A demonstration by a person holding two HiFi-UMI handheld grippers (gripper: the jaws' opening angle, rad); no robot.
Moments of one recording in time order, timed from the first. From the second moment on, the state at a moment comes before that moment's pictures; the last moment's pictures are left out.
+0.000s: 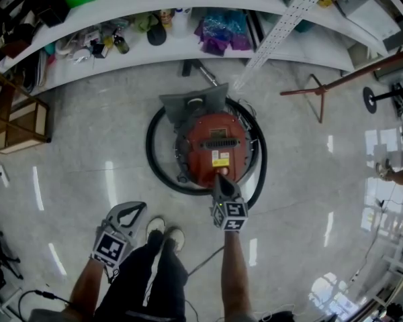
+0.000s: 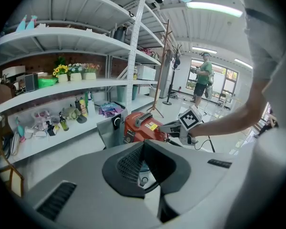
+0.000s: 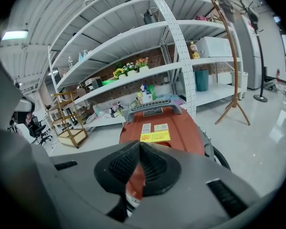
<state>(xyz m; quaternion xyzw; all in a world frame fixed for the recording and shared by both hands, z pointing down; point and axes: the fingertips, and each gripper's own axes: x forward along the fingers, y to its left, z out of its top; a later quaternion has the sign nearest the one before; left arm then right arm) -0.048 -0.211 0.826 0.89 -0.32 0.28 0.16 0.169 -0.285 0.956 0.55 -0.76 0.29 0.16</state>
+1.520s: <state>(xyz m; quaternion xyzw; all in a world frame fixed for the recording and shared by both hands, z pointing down) -0.052 -0.209 0.831 0.89 -0.32 0.29 0.17 0.159 -0.294 0.963 0.55 -0.76 0.27 0.21</state>
